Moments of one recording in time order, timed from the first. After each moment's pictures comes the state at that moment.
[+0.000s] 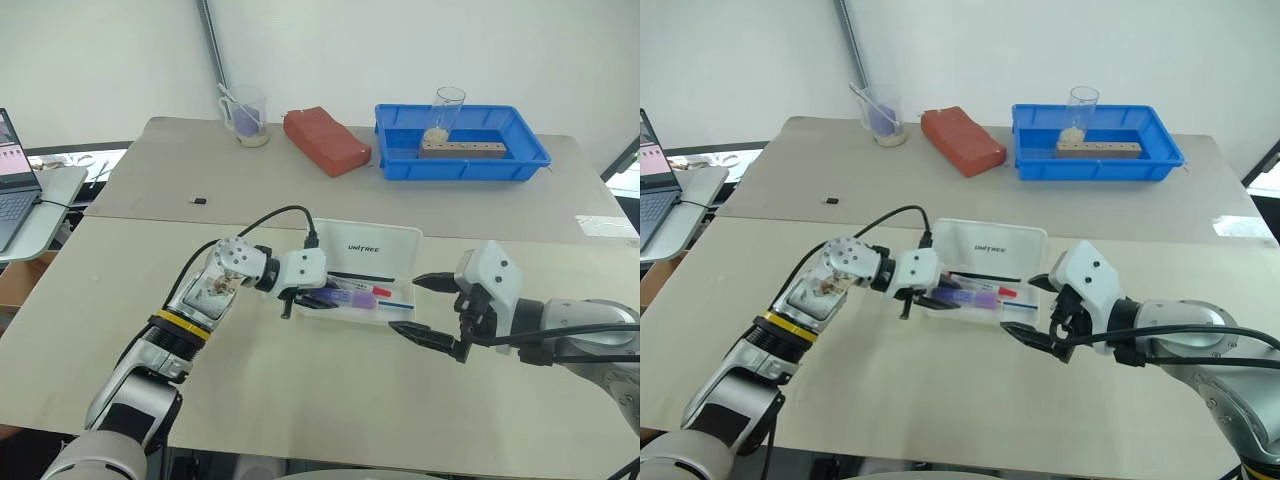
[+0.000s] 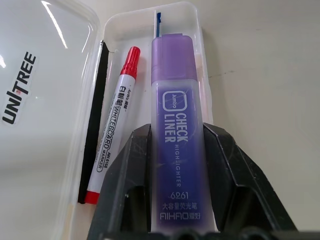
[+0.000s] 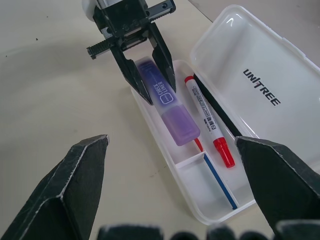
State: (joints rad) left arm -0.66 0.48 -0.42 0.21 -0.02 0.09 -1.26; right arm -0.10 -0.93 -0.18 -0.82 0.81 0.97 0.60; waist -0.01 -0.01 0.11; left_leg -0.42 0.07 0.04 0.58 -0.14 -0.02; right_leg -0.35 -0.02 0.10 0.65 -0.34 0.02
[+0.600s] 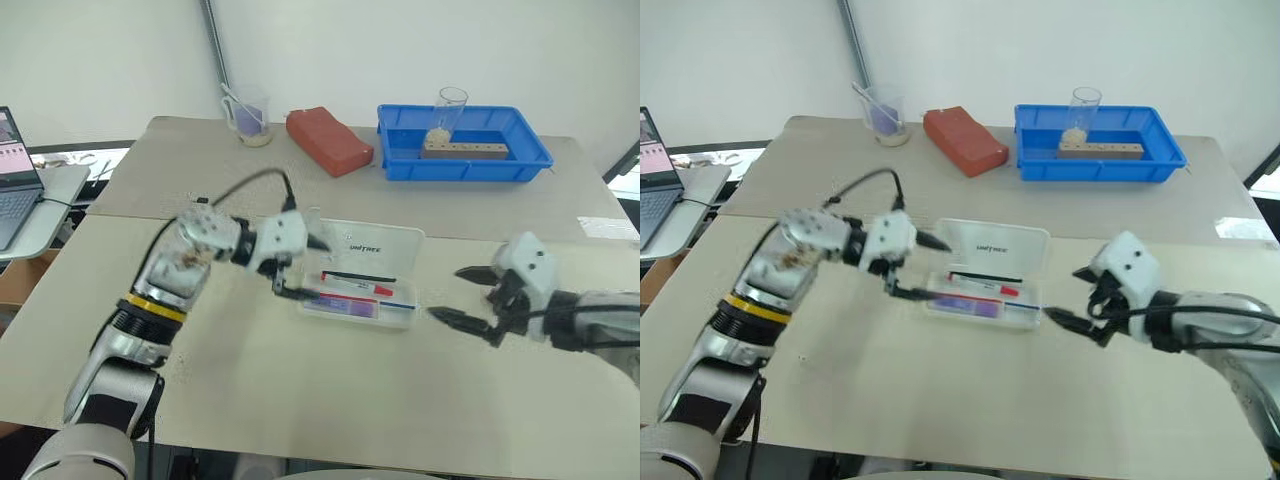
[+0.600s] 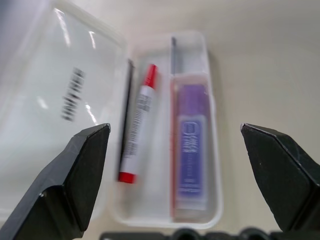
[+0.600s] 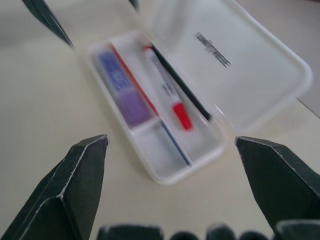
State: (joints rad) left arm -0.78 0.57 -0.27 0.11 -0.18 0.22 -1.34; right arm -0.01 -1.03 -0.25 -0.55 0.62 0.83 0.70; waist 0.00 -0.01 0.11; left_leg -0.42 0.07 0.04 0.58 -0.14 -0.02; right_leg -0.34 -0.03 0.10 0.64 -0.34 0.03
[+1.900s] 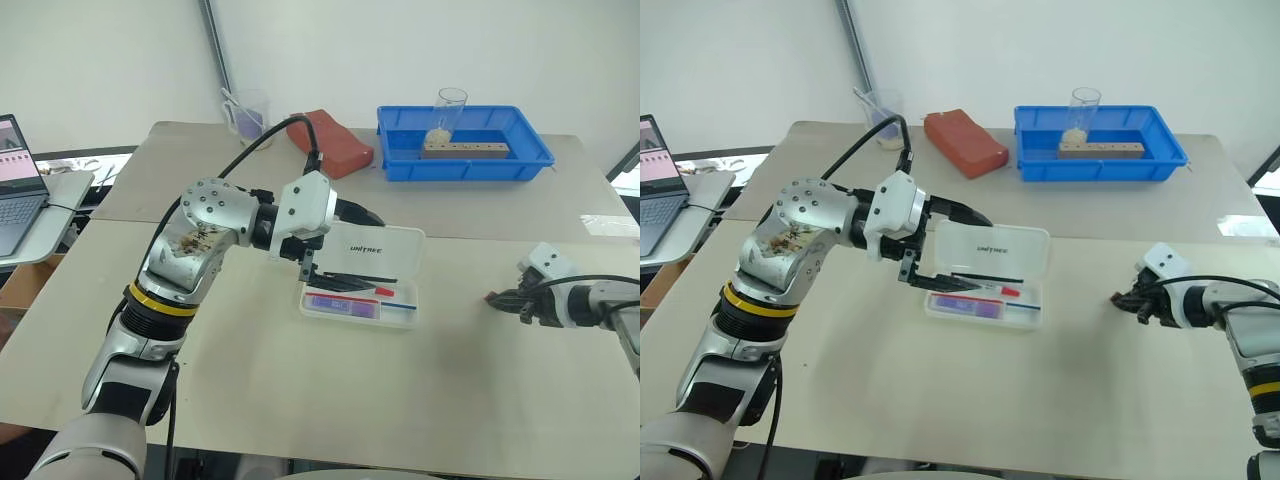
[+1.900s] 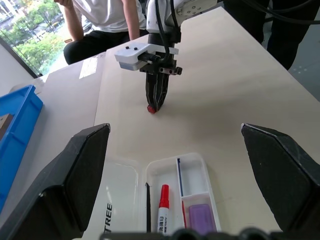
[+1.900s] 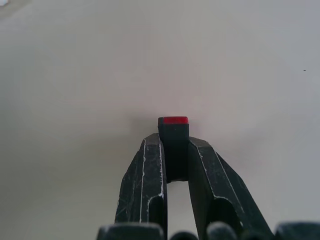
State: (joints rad) left arm -0.80 0.53 -0.25 -0.14 -0.36 0.35 -1.29; right arm -0.30 -1.01 0.02 0.19 0.22 0.50 1.07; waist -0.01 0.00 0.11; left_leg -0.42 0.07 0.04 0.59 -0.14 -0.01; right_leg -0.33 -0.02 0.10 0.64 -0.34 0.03
